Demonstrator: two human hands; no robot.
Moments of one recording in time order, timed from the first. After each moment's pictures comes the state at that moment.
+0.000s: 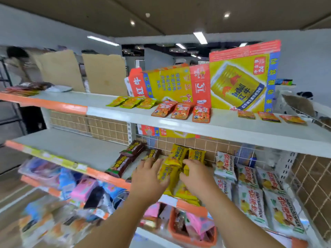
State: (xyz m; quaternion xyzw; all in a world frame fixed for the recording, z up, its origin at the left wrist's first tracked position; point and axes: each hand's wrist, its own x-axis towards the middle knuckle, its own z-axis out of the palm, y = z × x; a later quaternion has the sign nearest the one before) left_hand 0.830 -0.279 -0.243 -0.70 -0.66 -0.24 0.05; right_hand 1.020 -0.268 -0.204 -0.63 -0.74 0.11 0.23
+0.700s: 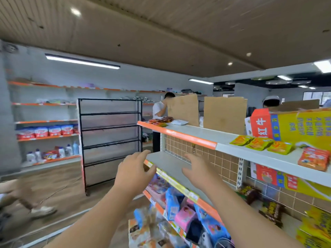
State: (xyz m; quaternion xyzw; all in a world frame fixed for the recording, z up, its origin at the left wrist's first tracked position) left_hand 0.432 -0.489 -0.095 -0.46 -0.81 -0.31 0.19; right_hand 0.611 -0.338 -0.080 -0.35 -0.88 0.15 0.27
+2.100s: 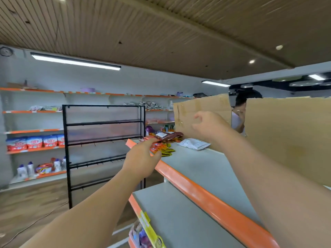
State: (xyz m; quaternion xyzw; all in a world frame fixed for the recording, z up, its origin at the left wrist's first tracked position) left_hand 0.123 -0.057 -0.032 -0.45 -0.79 -0.38 0.16; right_hand 0.299 0.089 0.077 -0.31 -0.88 0.14 0.34
